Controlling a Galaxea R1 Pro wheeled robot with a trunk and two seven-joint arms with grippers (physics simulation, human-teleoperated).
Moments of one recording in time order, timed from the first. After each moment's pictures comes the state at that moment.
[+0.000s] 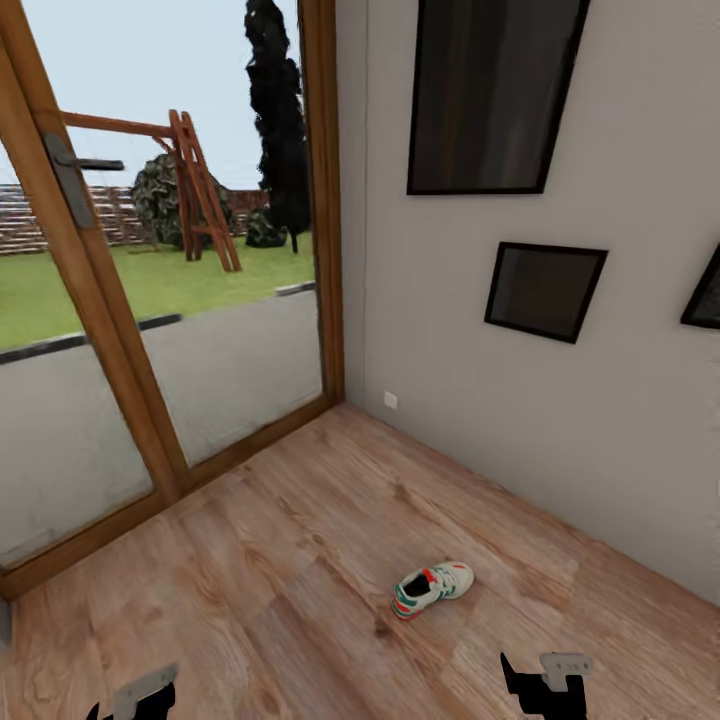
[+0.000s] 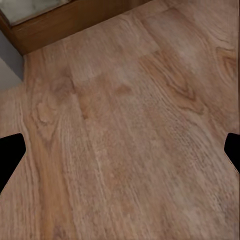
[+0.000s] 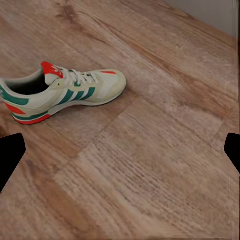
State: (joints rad) left arm -0.27 0.10 0.02 -0.35 0.17 -0.45 0.38; right arm -0.44 -0.14 0.05 -0.03 -0.10 -0.61 0.08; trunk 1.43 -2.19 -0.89
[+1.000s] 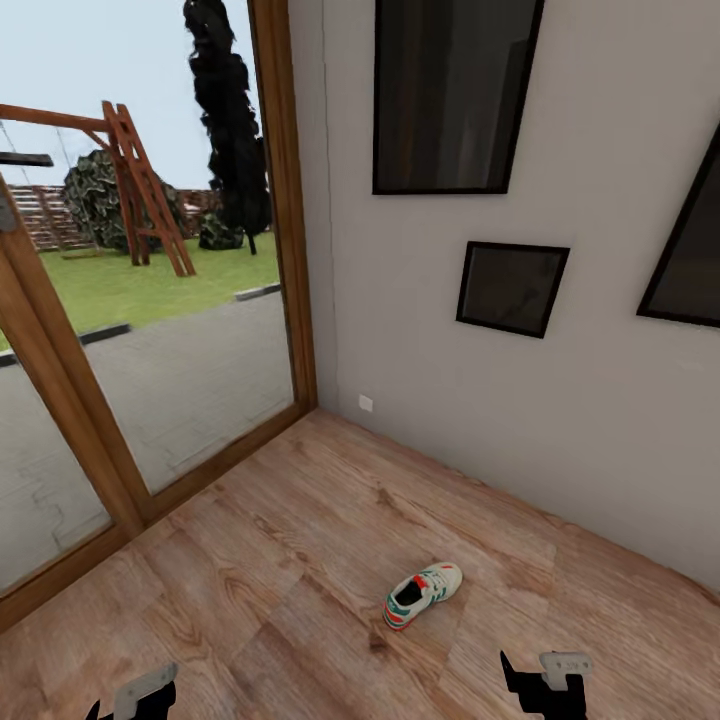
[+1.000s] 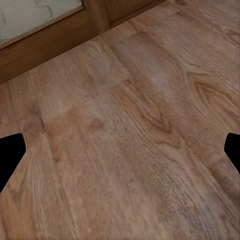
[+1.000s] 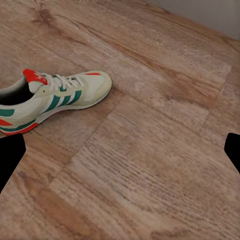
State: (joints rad) left arm -0.27 0.10 0.02 -0.35 0.17 -0.47 0.38; right arm -0.44 -0.14 0.05 -0.04 -0.10 -0.62 0.08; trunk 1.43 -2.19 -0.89
